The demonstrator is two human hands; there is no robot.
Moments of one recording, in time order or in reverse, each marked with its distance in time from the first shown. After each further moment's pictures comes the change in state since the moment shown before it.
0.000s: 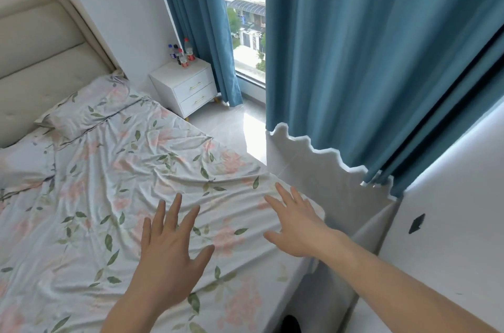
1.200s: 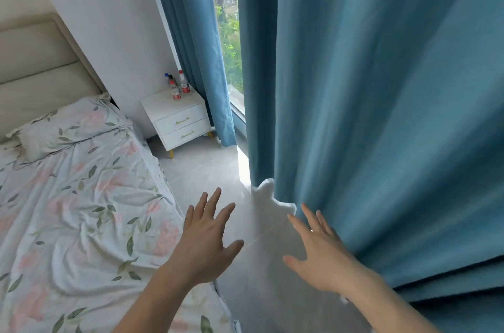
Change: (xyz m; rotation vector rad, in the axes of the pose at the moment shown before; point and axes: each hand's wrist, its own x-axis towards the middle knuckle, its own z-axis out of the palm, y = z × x) left_hand 0.486 0.400 0.007 -0.095 0.004 -0.026; right_hand 0.256 0.428 -0.339 0.035 -0.024 -0.054
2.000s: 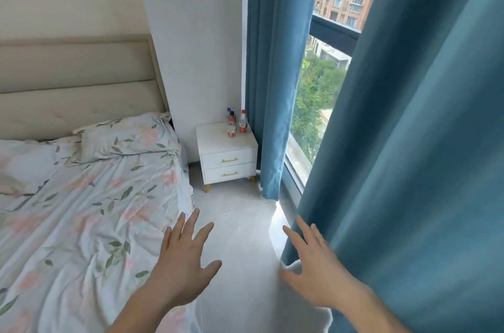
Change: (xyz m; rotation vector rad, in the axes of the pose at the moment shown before) left_hand 0.210 -0.177 -0.090 -0.100 0.113 -0.406; right_hand 0.324 -0.141 -0.141 -0.194 -0.061 -0.295
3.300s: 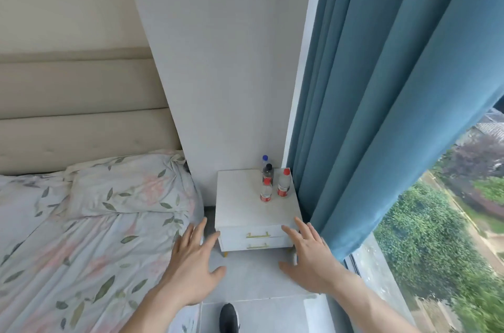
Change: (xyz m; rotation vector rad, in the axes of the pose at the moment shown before) left_hand 0.631 -0.126 -0.099 -0.051 -0.080 -0.200; right_hand 0.702 -0.024 -0.198 -0.060 -0.095 -0.179
